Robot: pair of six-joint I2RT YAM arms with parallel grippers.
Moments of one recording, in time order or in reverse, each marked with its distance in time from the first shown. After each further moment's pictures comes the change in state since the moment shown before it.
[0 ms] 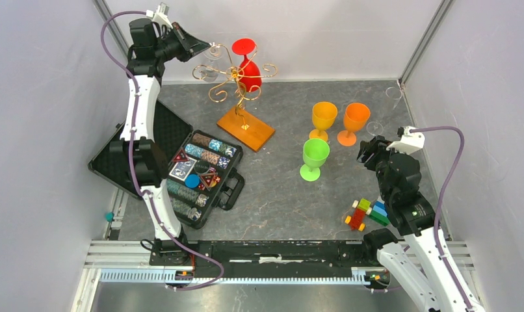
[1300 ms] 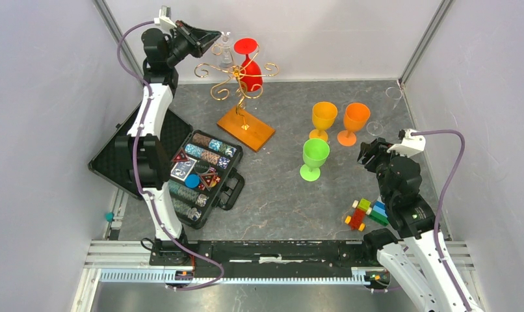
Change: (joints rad) left arm -0.058 -0.031 -0.252 0.607 -0.039 -0.536; right arm 0.000 -0.028 -0.027 0.007 0.000 0.008
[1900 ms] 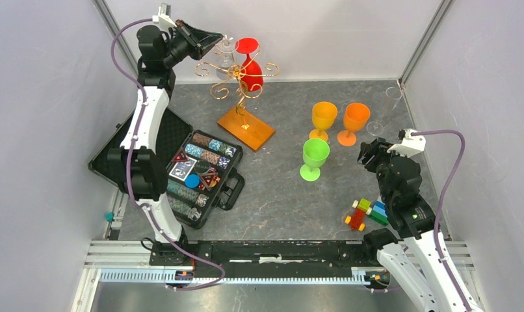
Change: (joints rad) left arm -0.029 -0.132 -0.048 -0.156 0.001 0.069; right arm 0.000 -0.003 0.000 0.000 0.000 0.001
